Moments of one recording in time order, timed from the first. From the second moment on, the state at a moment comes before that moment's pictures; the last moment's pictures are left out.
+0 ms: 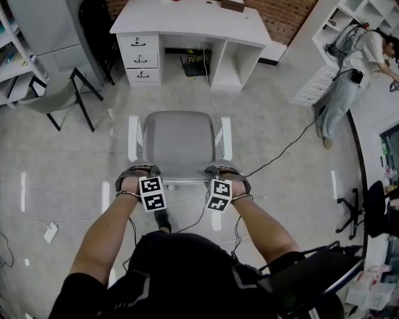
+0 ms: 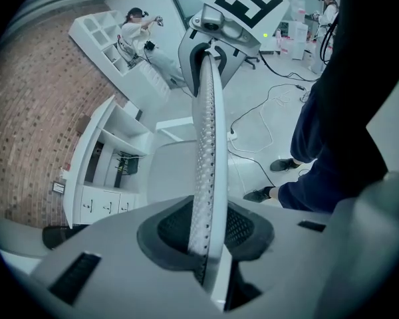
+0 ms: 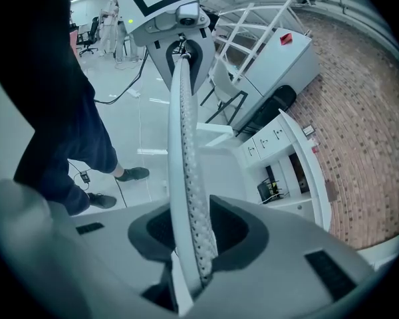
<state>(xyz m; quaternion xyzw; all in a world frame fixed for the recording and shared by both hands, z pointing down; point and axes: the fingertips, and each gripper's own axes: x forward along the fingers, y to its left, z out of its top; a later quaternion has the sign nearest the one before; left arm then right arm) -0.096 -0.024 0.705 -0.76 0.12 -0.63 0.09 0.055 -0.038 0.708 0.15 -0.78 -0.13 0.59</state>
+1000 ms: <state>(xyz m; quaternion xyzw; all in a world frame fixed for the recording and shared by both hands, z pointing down) -0.129 -0.089 0.712 -0.79 0.09 -0.60 0.08 0.024 -0.109 0.719 0.17 -0.76 -0.11 0.62</state>
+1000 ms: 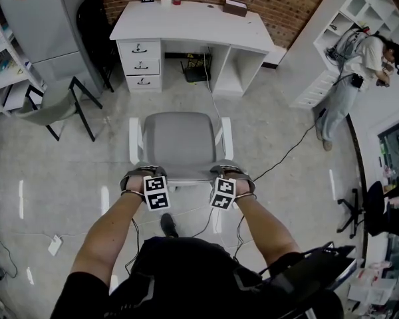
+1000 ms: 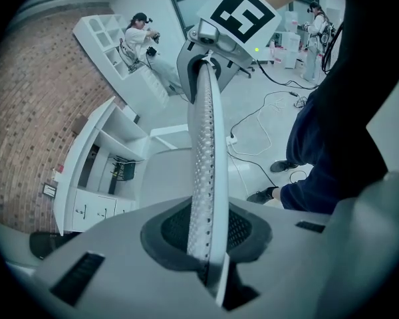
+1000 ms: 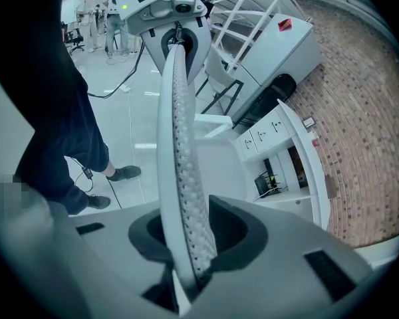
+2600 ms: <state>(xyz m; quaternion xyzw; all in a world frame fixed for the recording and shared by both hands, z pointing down) -0.161 -0.217 0.720 -0.77 0.07 -0.62 0.11 -0.001 -0.224 0.726 0.17 -0.74 -0.07 0.64</state>
